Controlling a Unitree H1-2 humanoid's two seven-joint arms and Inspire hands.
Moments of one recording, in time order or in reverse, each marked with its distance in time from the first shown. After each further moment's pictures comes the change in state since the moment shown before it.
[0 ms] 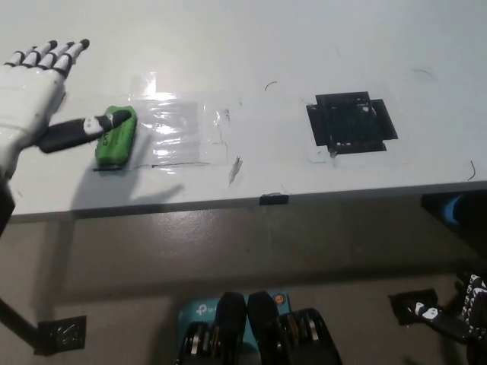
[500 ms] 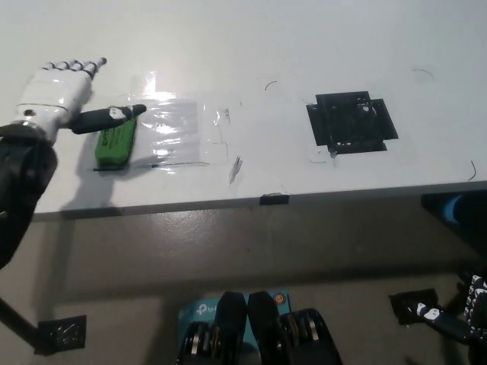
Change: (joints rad) left_arm -0.178 -0.148 -0.084 0.507 0.023 -0.058 0.011; right_arm 0.001 -0.001 -0.002 0.000 -0.013 0.002 0.001
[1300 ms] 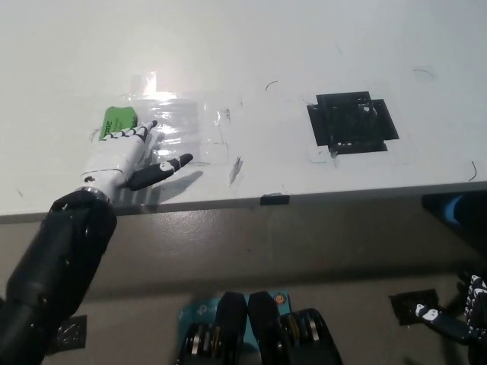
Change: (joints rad) left_arm 0.147 -0.187 0.067 0.099 -0.088 -0.056 0.198; right_arm 0.000 0.000 0.010 -0.001 -0.028 0.000 0.005
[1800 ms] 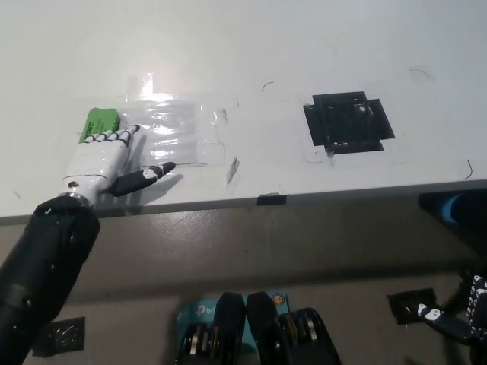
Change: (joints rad) left_arm 0.006 0.056 -0.040 0.041 0.024 -0.005 0.058; right_arm 0.002 0.001 -0.013 -0.001 0.003 0.000 -0.003
